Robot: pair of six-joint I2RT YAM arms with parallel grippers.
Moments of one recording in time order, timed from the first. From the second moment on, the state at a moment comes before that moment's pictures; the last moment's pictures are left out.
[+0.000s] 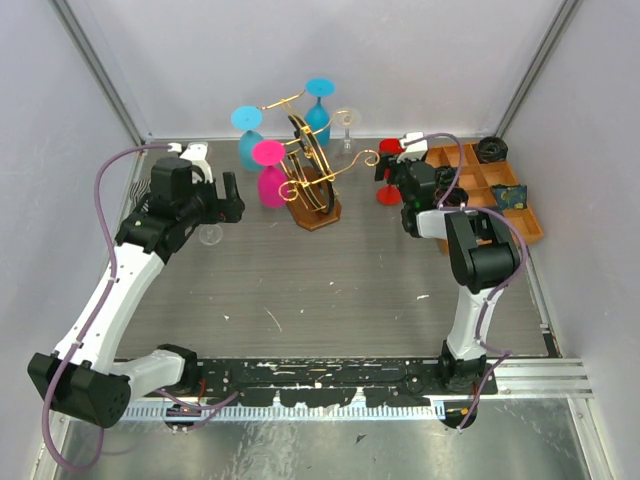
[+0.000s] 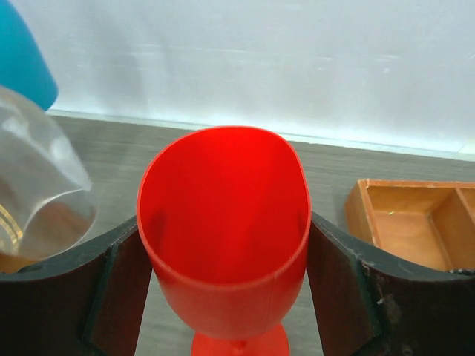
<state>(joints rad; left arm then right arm) -0.30 1.14 1.18 -0.60 -0.01 -0.22 0.19 1.93 1.02 0.87 0.02 0.00</state>
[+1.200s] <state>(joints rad) -0.30 1.15 1.18 -0.60 -0.02 -0.21 0.11 1.99 0.91 1.26 0.05 0.00</state>
